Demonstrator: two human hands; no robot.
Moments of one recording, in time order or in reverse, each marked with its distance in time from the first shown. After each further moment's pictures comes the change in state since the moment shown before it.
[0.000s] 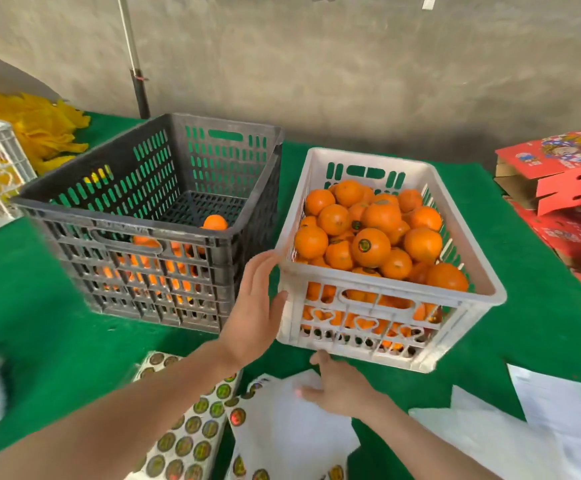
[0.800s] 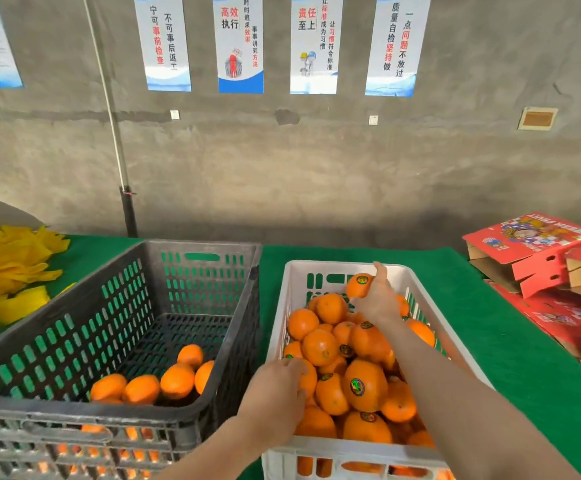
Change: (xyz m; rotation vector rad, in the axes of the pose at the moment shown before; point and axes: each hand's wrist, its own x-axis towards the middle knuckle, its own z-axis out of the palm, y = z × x) left_hand 0.131 0.000 0.027 0.428 -0.325 -0.077; right_hand 0.134 0.031 -0.285 0.454 0.969 0.132
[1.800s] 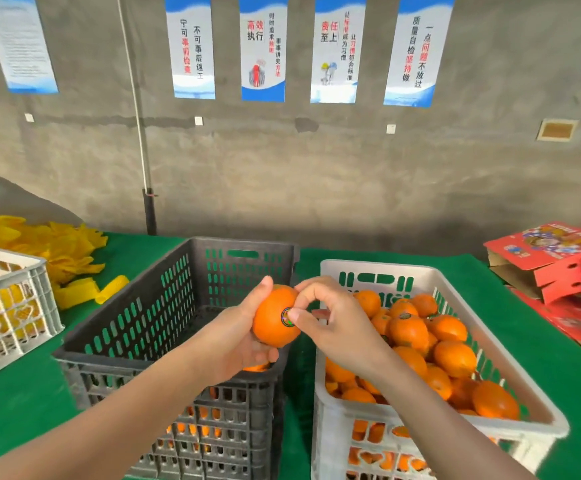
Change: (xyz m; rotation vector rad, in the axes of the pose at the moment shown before) left_hand -0.060 -0.044 -0.163 -1.401 -0.190 -0.555; right_hand -0.211 -0.157 -0.014 0.335 -0.323 -0.633
